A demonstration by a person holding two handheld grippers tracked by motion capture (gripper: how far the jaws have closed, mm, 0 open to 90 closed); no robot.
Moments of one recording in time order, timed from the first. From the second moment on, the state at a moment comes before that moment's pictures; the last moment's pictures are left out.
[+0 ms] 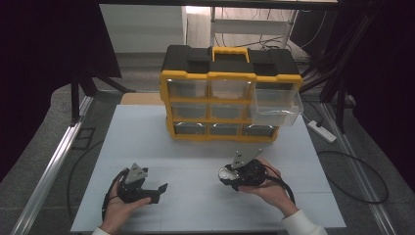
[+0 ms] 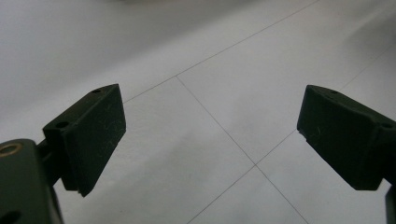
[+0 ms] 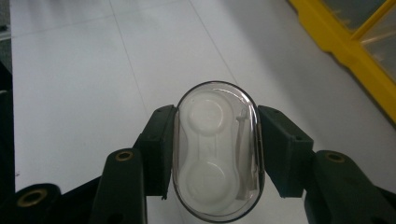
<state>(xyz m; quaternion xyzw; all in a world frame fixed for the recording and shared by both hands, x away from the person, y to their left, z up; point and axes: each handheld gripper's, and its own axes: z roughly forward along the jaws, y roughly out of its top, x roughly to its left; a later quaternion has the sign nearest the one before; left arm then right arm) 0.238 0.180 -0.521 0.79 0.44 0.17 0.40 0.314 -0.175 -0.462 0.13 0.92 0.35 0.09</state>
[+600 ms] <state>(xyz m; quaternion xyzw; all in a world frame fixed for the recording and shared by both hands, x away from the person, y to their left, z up) 0.238 0.180 -0.521 0.79 0.44 0.17 0.40 0.310 -0.185 -0.440 0.15 0.90 0.39 0.12</state>
